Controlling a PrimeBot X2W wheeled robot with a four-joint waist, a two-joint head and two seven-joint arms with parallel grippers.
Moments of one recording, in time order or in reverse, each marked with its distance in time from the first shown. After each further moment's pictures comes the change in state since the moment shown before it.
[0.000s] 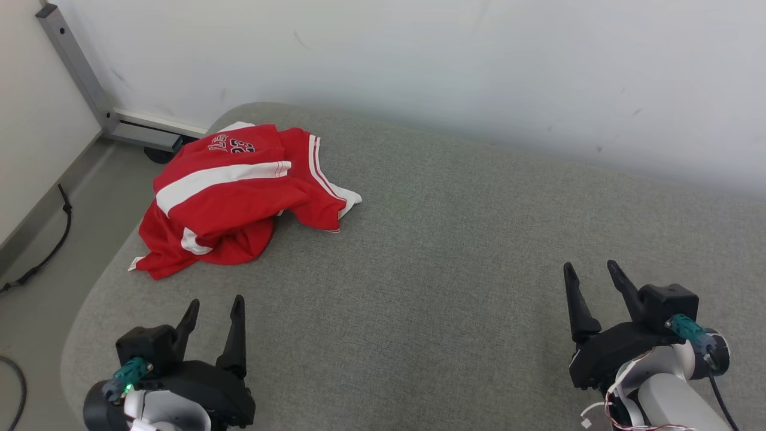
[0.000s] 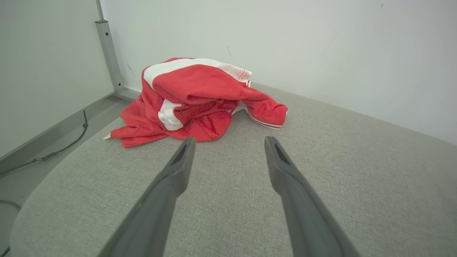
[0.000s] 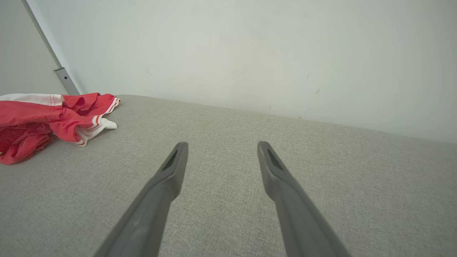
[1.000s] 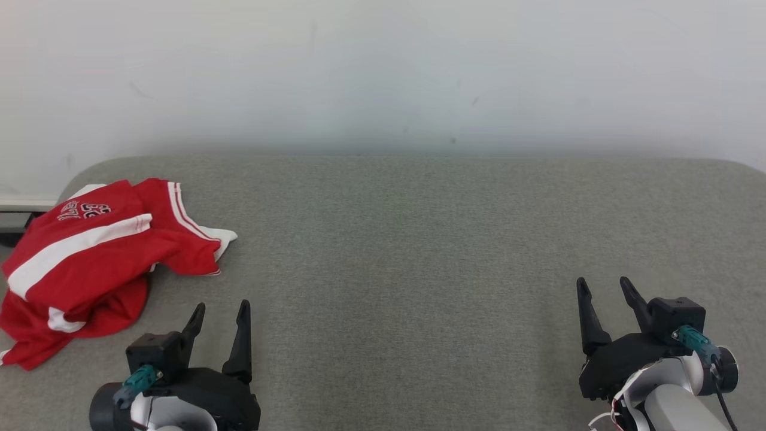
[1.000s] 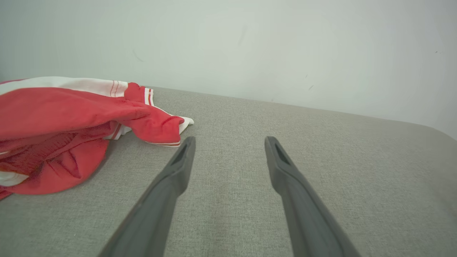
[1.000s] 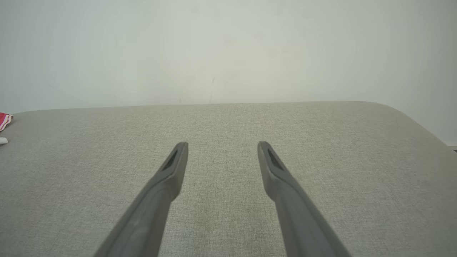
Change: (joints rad) left arm -0.008 -0.011 -0.030 0.049 -0.003 -0.001 -0.046; right arm 0.004 -0.007 -0.013 0.077 0.016 0.000 -0.034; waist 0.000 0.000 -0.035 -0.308
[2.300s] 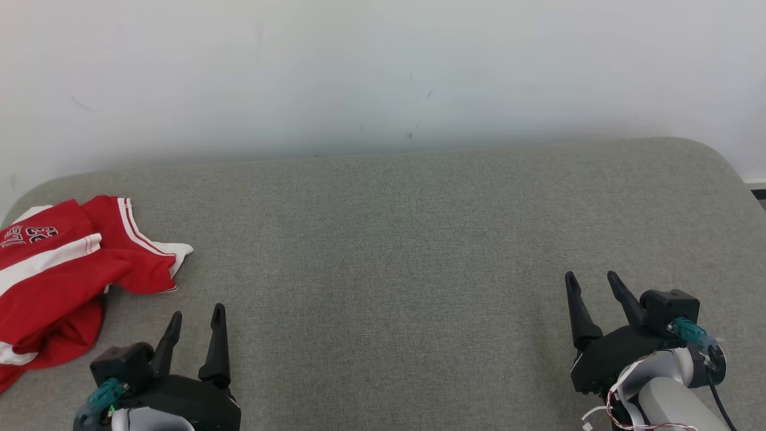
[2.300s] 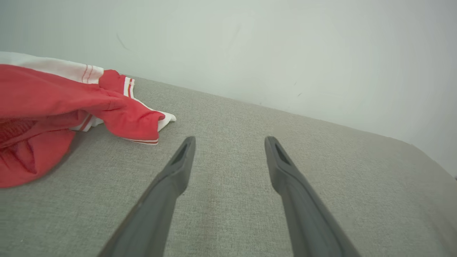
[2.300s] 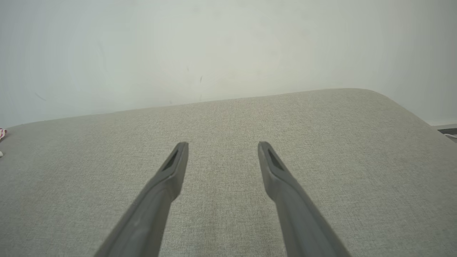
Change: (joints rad) left arm 0.026 0.008 0.055 0.010 -0.109 -0.026 -0.046; right arm -0.024 0.003 0.031 0.002 0.058 0.026 0.014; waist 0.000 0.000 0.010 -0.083
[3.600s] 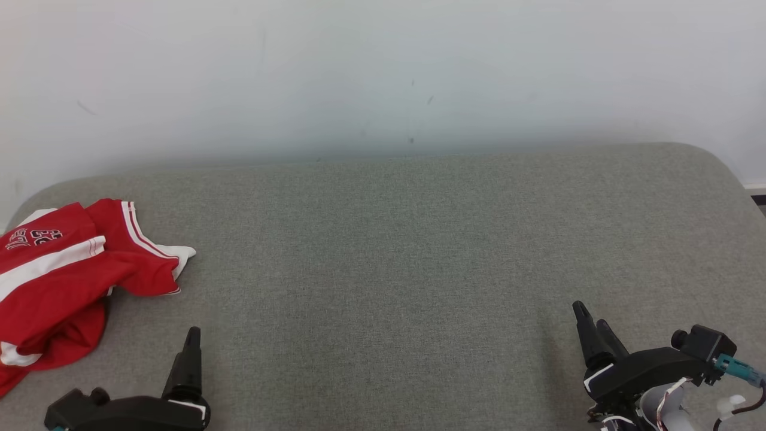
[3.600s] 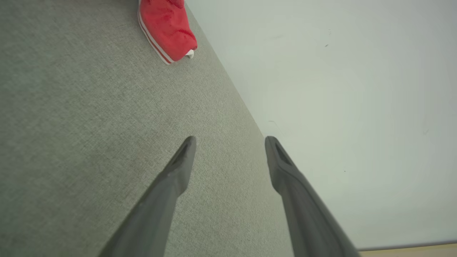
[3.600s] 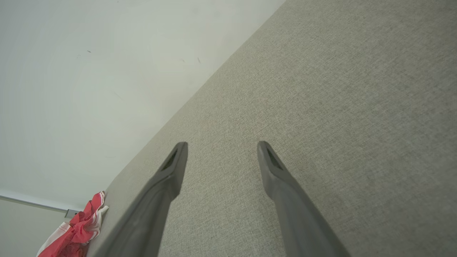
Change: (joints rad) left arm 0.076 -0.093 0.193 -0.002 -0.630 -0.132 0.140; right arm 0.117 0.062 -0.131 -0.072 0.550 0.105 0.146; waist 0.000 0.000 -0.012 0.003
